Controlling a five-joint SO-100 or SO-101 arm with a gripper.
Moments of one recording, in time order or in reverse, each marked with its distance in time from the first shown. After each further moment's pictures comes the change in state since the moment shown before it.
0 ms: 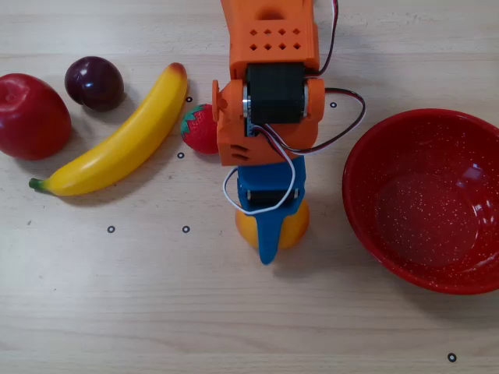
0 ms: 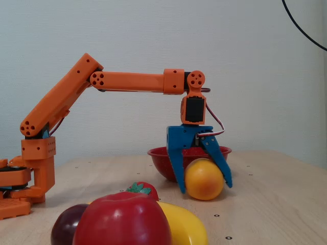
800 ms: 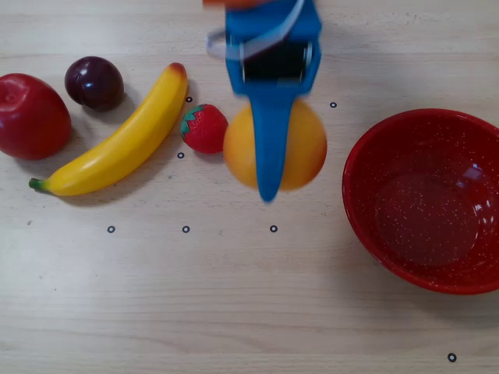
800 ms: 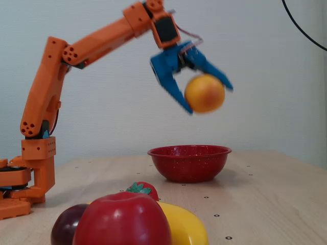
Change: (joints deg) arm 0.0 27.9 -8.2 5.4 0.1
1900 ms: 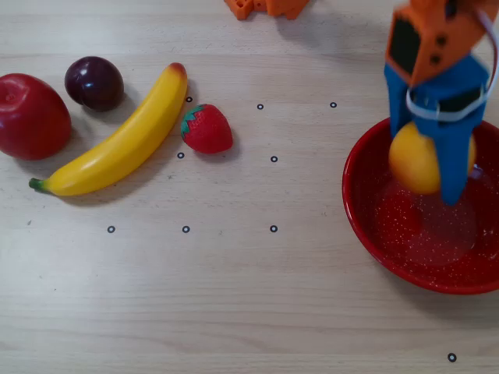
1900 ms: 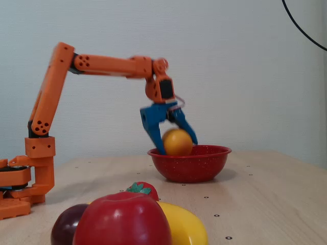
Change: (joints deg) arm 28.4 -6.9 28.9 -18.1 -7.7
